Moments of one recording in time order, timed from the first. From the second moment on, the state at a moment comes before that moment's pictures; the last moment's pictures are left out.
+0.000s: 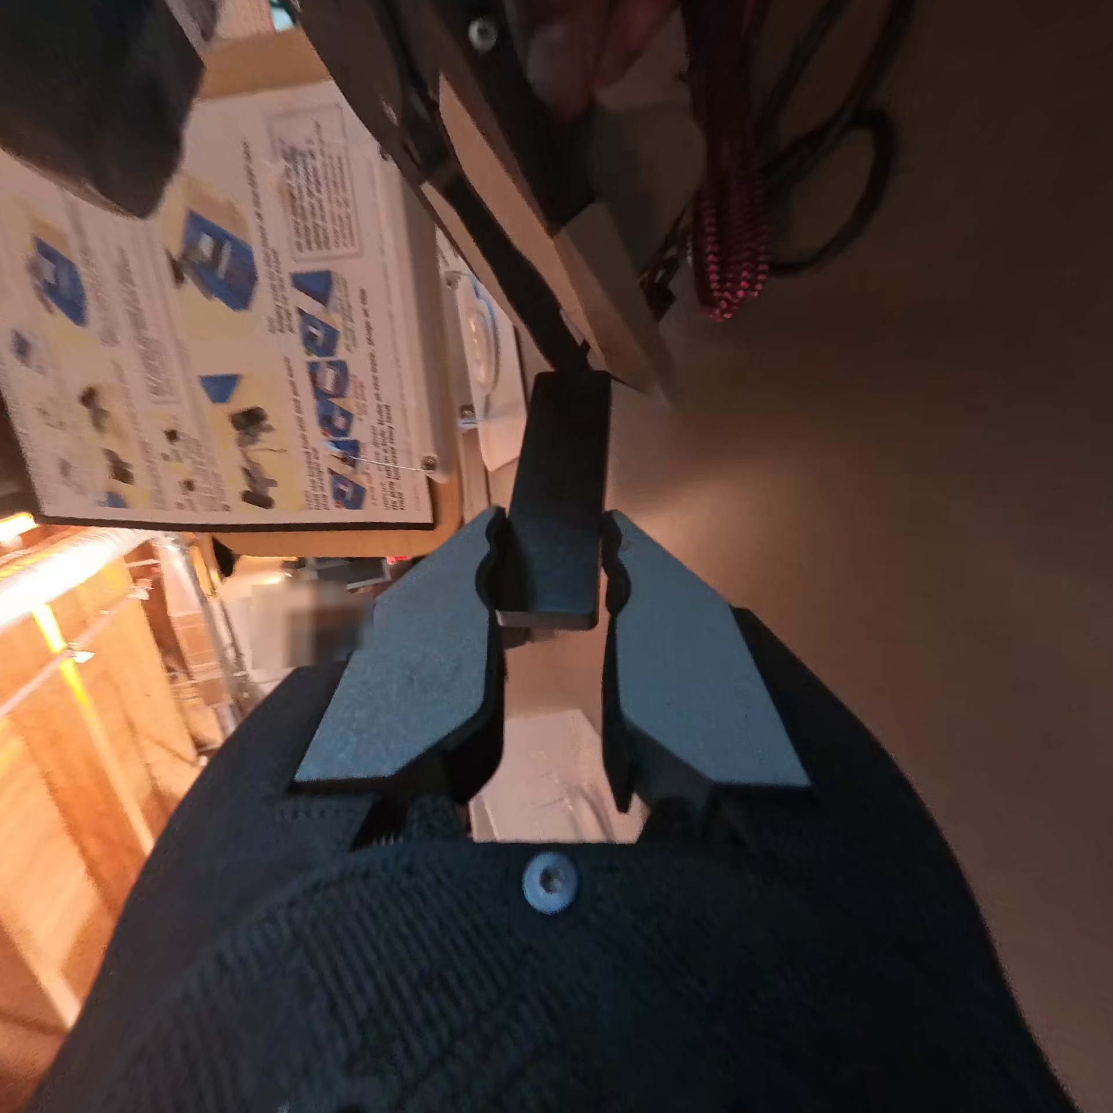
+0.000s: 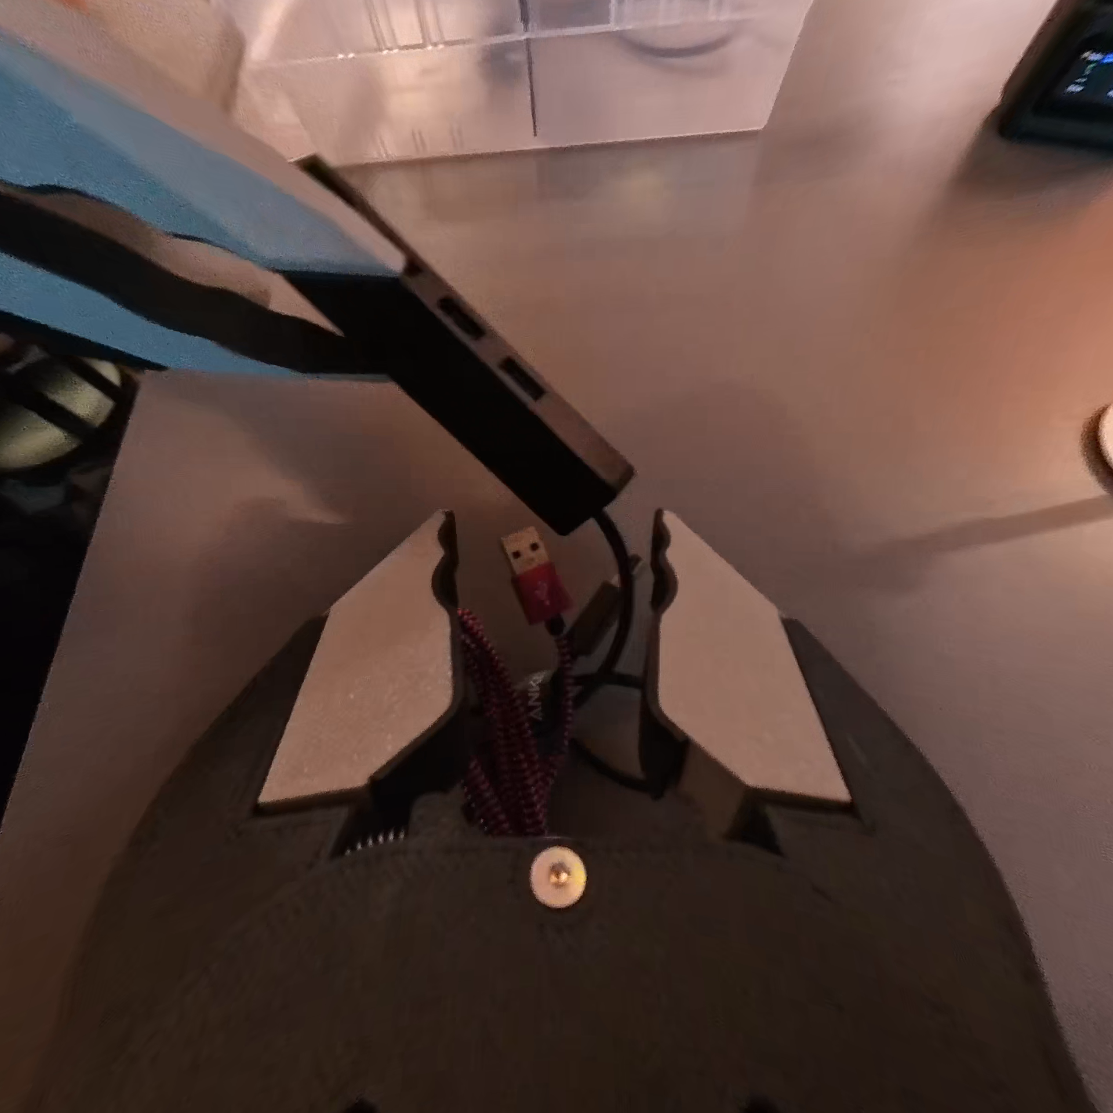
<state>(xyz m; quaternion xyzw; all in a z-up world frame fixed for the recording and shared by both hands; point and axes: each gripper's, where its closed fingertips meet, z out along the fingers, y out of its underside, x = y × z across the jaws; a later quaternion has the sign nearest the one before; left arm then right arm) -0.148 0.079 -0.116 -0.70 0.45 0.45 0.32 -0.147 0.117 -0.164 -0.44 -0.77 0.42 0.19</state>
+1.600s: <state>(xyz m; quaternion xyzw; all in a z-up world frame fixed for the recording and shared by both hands) -0.196 0.111 -0.069 -0.71 0.38 0.47 0.37 -0.132 0.165 -0.086 -0.37 -0.70 0.52 0.32</state>
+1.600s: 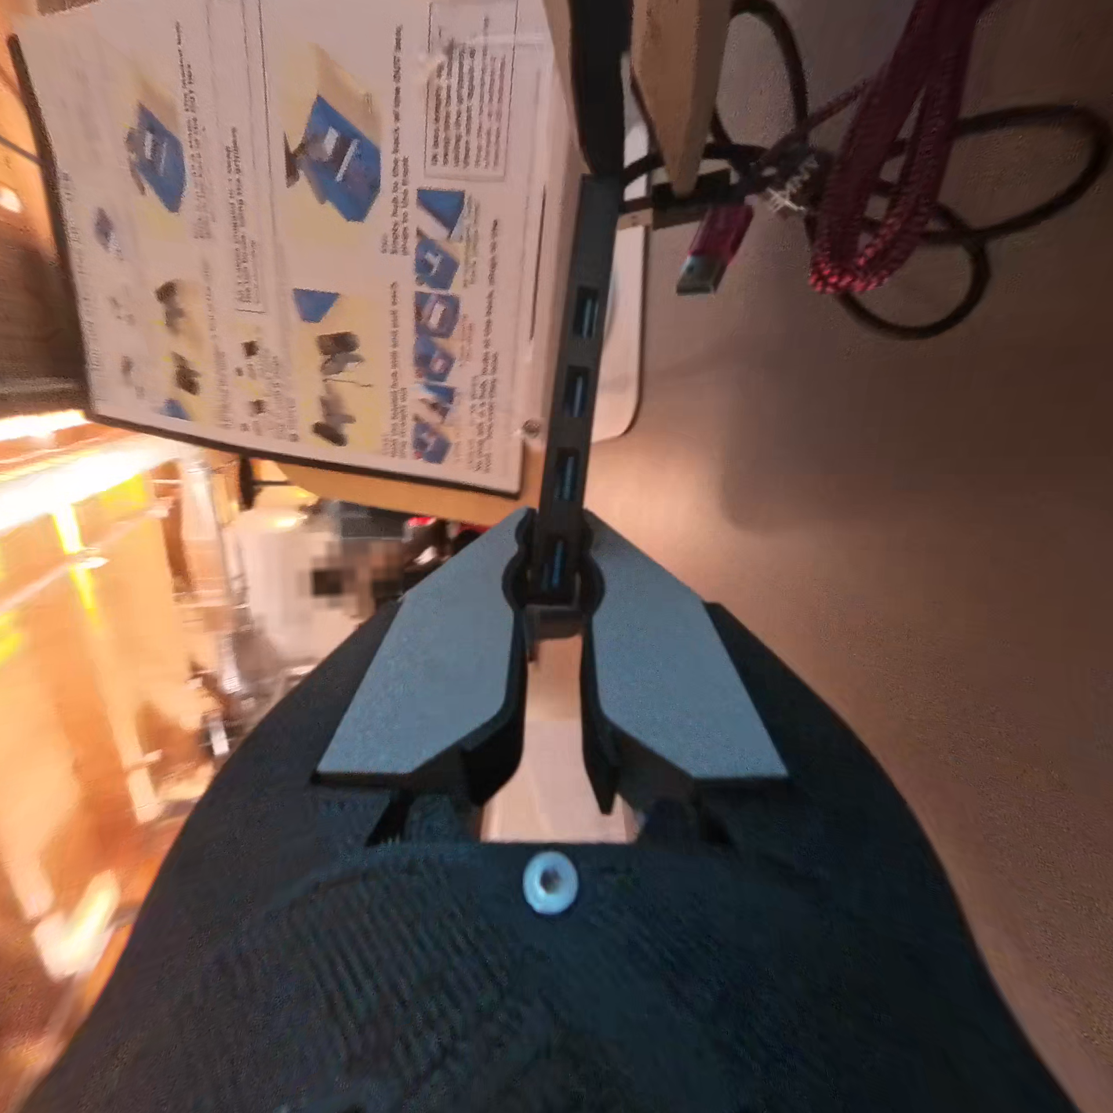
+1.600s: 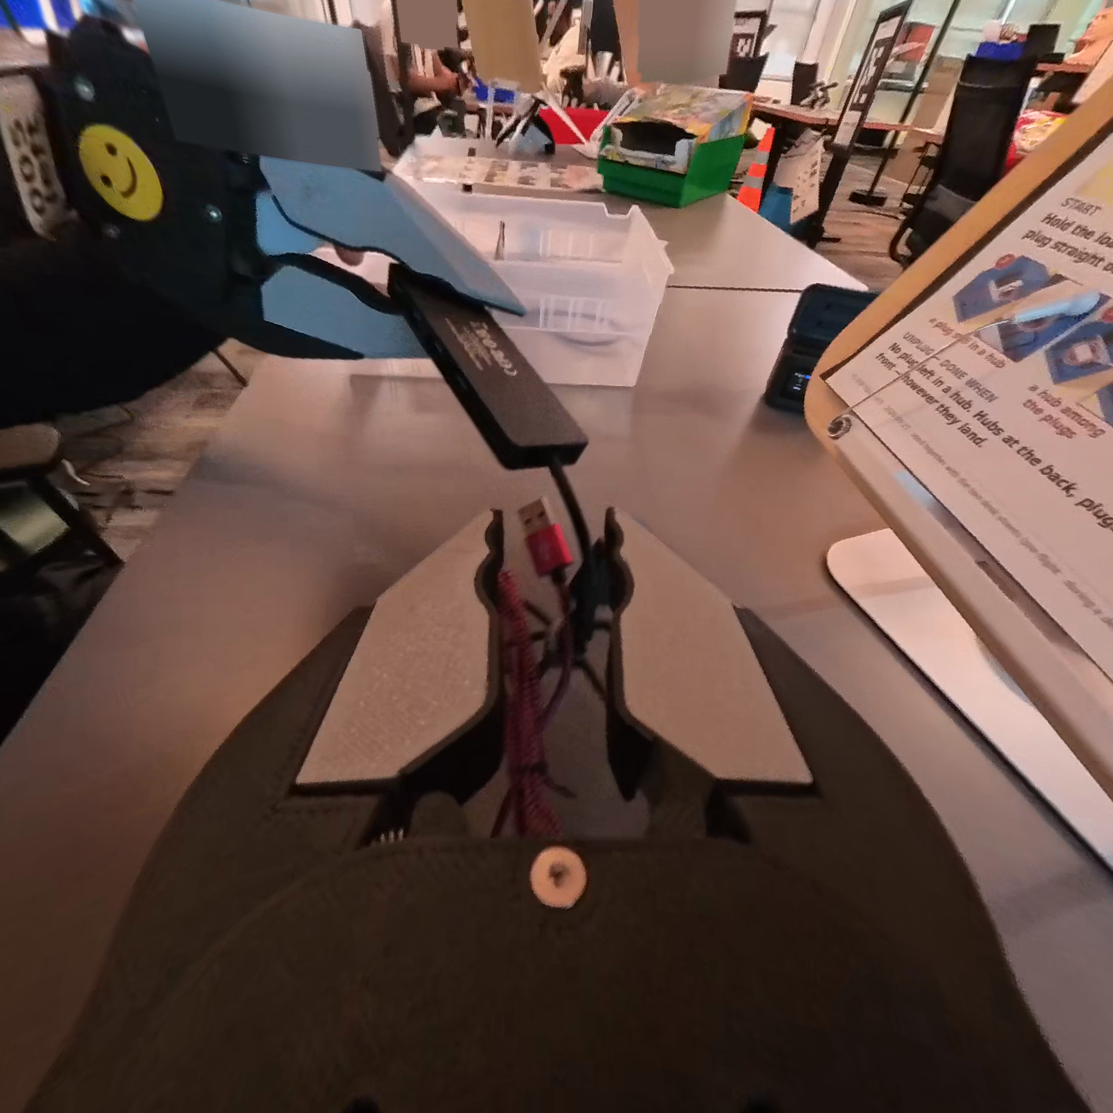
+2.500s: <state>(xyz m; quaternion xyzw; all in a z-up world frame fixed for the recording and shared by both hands) -0.263 0.072 -0.055 -0.69 0.27 0.61 0.29 -0.090 0.189 -0.163 -0.46 -0.81 0.32 0.13</state>
